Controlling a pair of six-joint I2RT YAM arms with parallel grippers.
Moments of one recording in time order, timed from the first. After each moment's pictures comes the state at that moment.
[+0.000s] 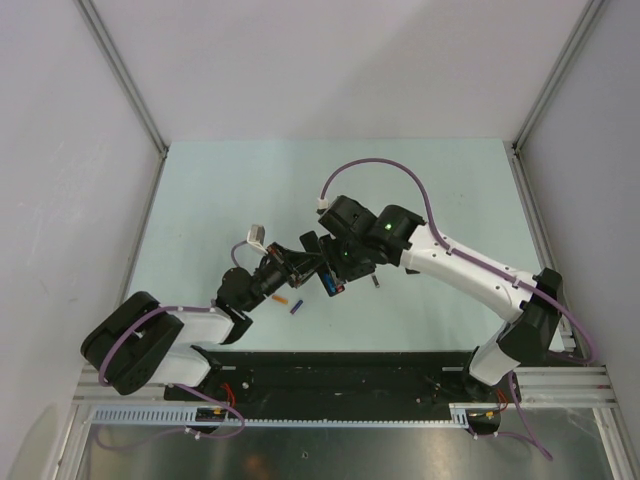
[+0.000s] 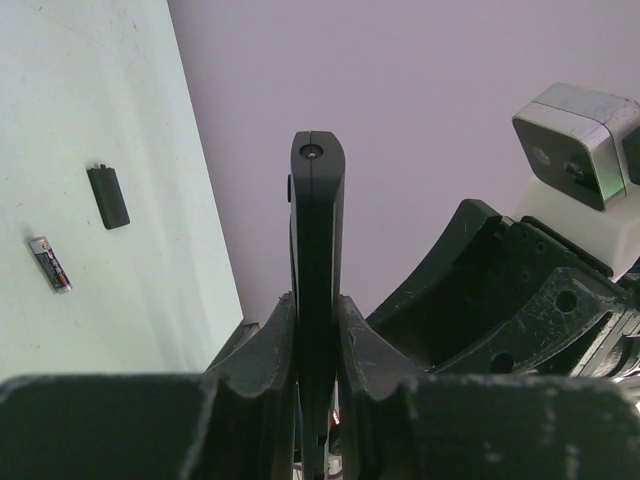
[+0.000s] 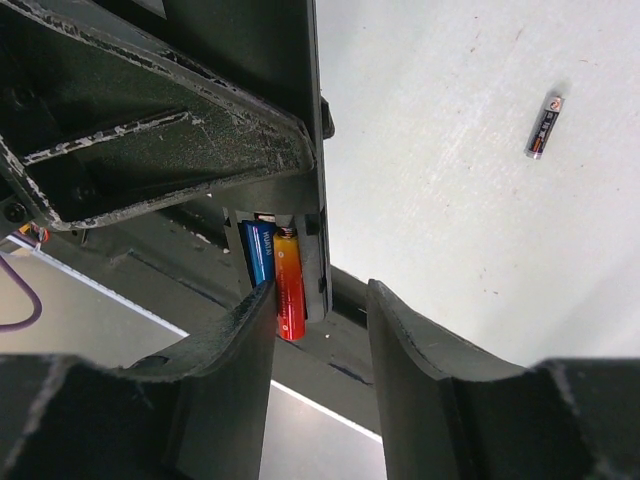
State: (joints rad) left arm -0.65 1.34 0.21 1.27 0.22 -1.44; right arm 0.99 1.59 1.59 -1.07 0.05 0.53
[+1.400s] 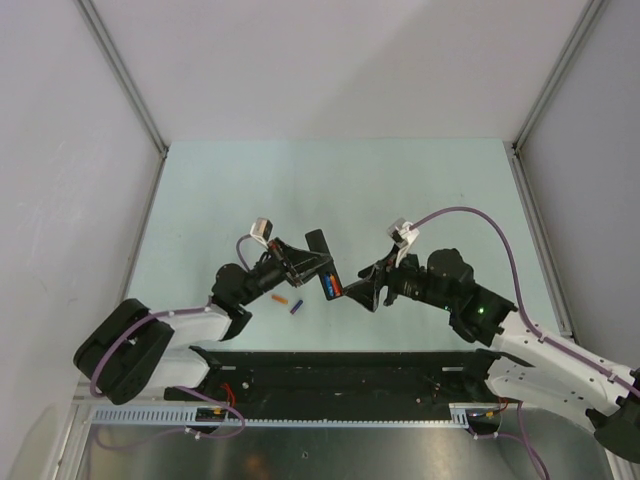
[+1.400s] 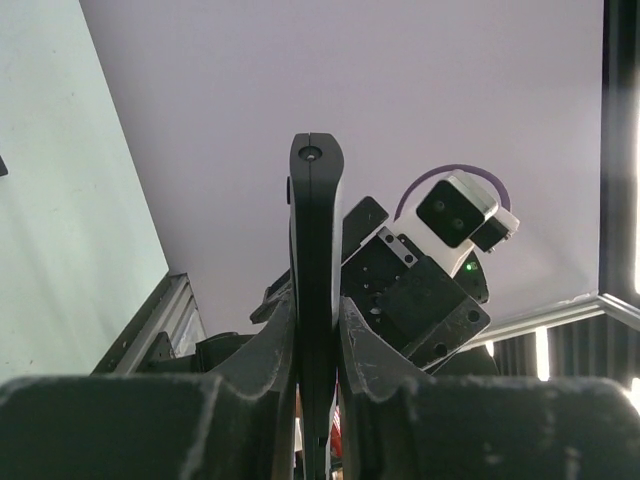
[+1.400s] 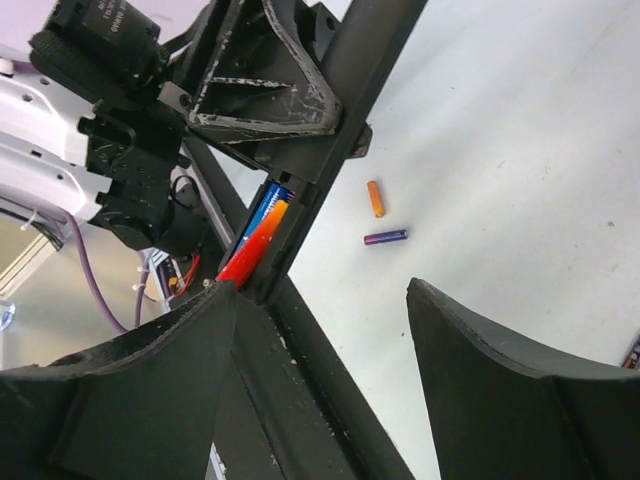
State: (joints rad) left arm -0.63 1.28 0.25 1.28 0.40 -1.57; right arm 0.87 0.81 0.64 -0.02 -0.23 0.44
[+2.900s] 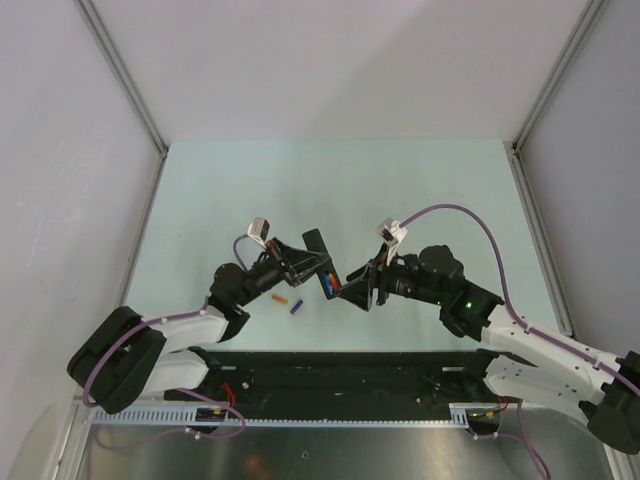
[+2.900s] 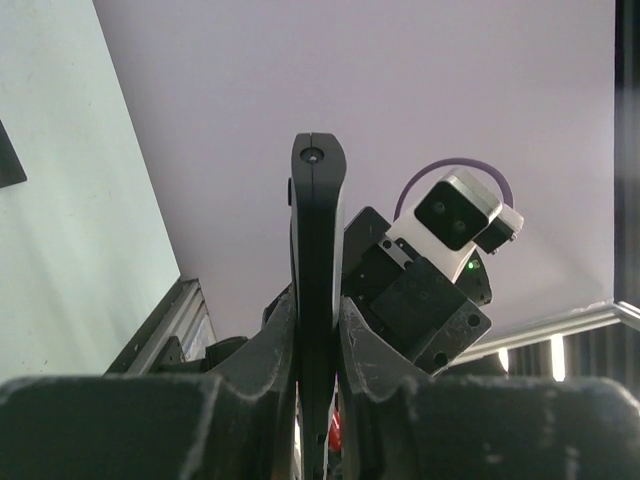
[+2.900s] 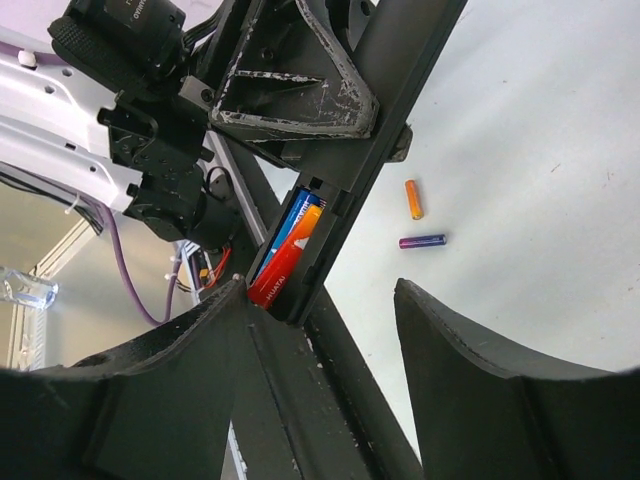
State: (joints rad) left arm -0.63 1.22 0.25 1.20 0.40 -1.54; right arm 0.86 0.90 0.62 0.11 -0.33 0.48
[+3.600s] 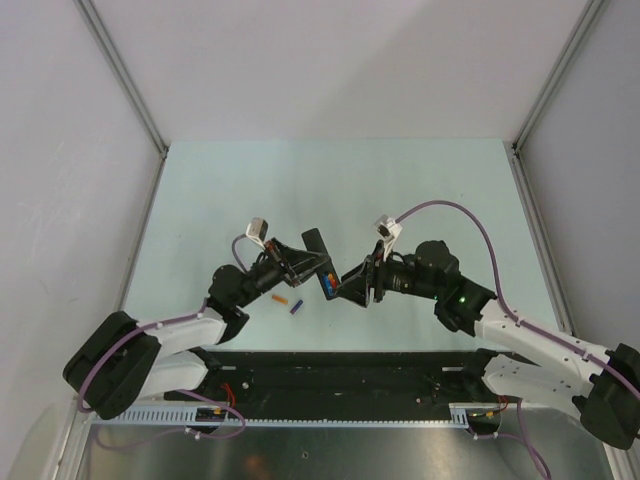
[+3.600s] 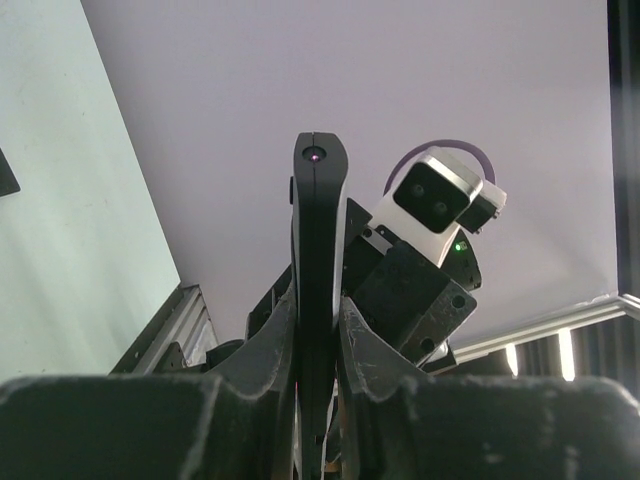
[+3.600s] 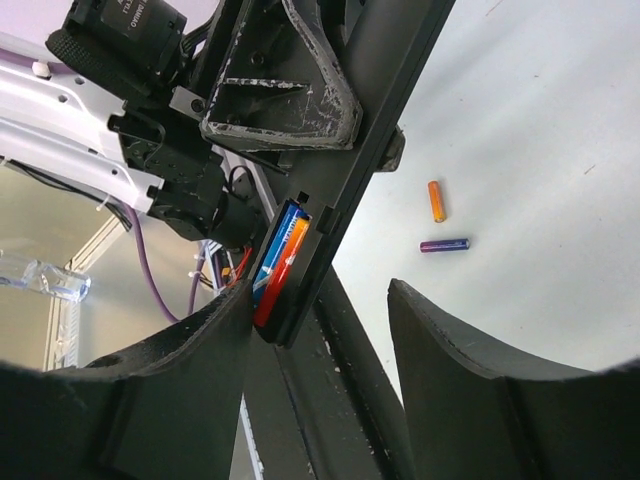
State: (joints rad) left arm -0.64 1.18 0.25 1.18 0.37 -1.52; right arm 0.82 0.96 0.62 0.18 -0.42 0.53
